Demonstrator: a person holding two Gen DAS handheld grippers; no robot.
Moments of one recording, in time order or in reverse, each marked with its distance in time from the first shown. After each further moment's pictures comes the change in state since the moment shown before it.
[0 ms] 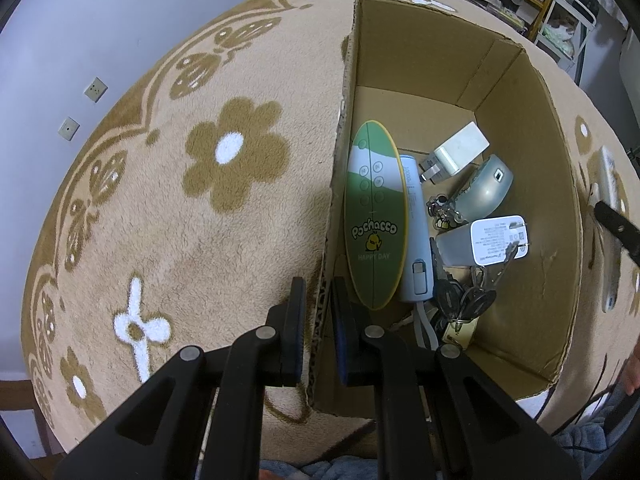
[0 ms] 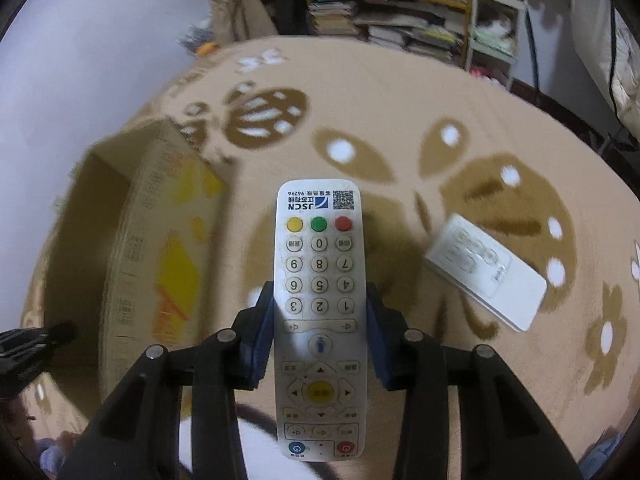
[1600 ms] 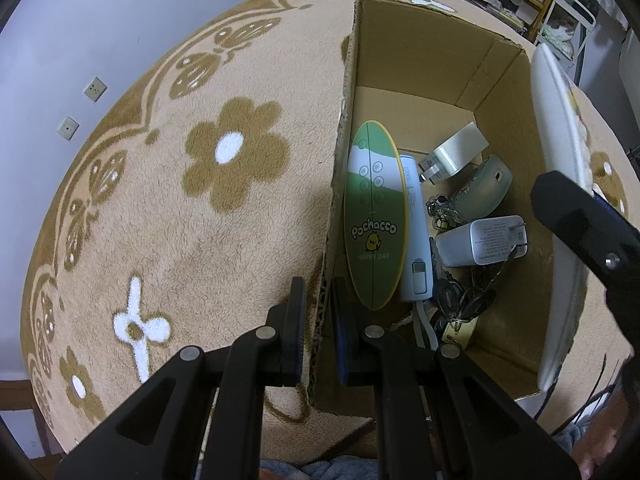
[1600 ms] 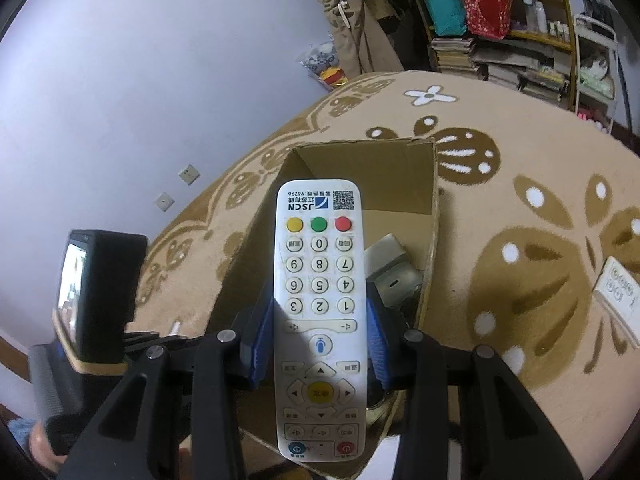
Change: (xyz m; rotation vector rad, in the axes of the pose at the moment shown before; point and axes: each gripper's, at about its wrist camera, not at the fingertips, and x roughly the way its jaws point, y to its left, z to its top) left arm -0.001 0.000 0.000 -0.003 0.001 -0.003; right arm -0.017 0.126 -0.015 -0.121 -0.124 0.340
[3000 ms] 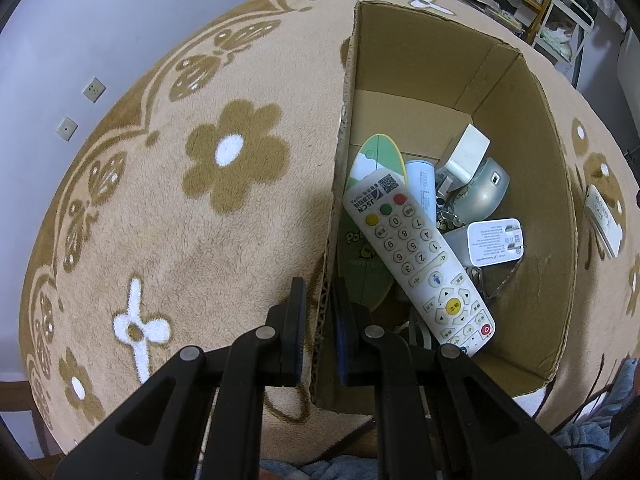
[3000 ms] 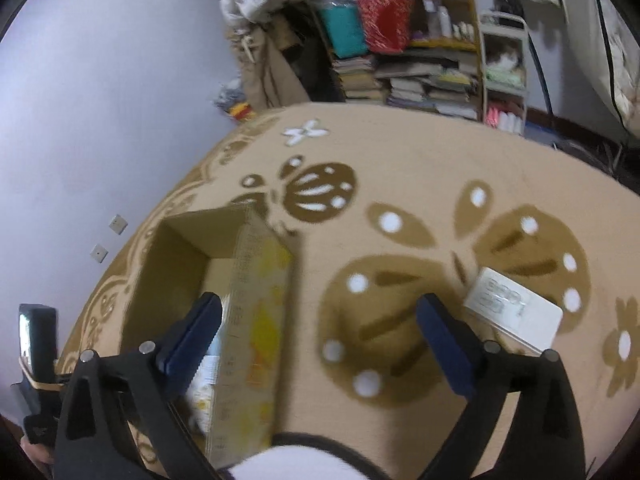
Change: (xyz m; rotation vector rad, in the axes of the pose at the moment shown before) left arm -0.002 0.000 0.000 -0.001 -0.007 -0.009; right arm -0.056 -0.105 0.022 0.166 -0.073 -0.237
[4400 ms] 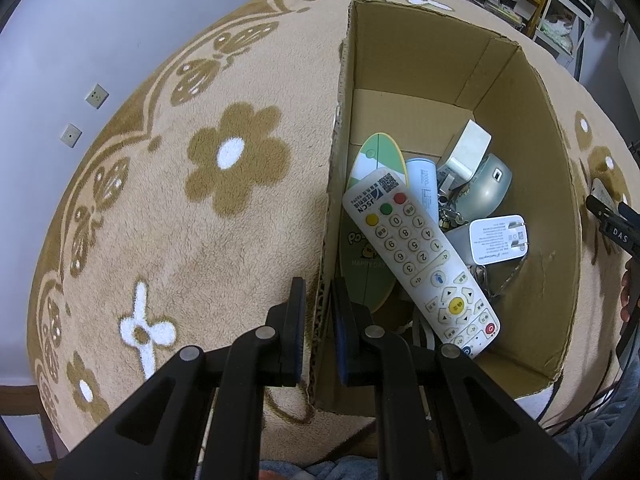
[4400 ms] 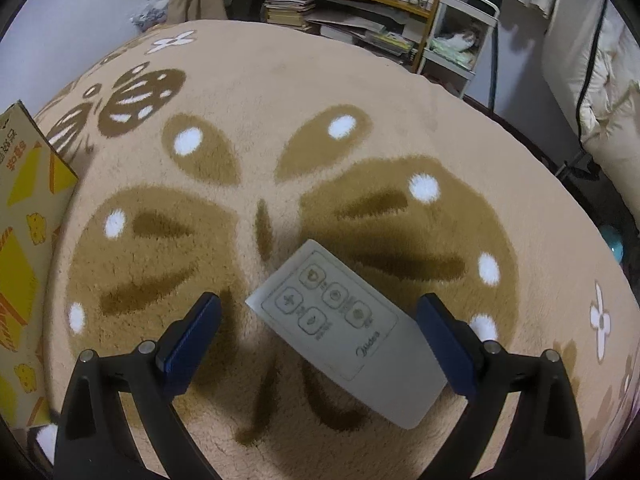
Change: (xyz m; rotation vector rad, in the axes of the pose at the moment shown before) left arm 0.001 -0.003 0.002 0.023 -0.001 0.031; right arm 0.082 -0.111 -0.011 -0.178 0.182 -0.378
